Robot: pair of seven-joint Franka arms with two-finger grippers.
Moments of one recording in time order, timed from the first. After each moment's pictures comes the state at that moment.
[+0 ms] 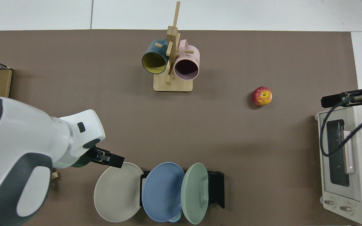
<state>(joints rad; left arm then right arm) -0.03 -0.22 -0.27 -2.02 -0.28 1.70 0.09 0.04 -0.03 -0.05 -1.71 -0.05 1.76 -0.08</state>
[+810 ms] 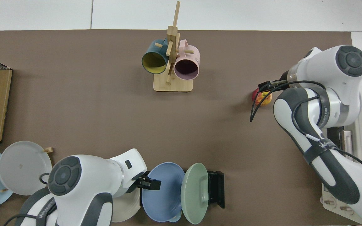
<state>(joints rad) -0.03 -0.32 -0.49 -2.44 -0.55 2.07 0.03 0.11 0.32 -0.04 -1.79 0.03 2.21 -0.03</state>
